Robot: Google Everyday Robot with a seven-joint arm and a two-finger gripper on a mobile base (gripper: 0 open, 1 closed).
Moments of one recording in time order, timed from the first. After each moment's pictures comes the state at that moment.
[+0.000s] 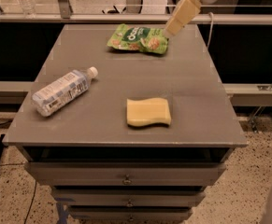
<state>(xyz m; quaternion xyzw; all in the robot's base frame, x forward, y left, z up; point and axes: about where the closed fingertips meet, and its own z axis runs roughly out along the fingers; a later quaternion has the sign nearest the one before) 0.688 -0.121 1.010 -0.55 0.74 0.04 0.37</state>
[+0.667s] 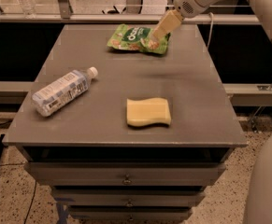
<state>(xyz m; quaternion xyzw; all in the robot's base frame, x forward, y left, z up) 0.754 -0.108 0.967 -0.50 0.76 0.03 0.42</state>
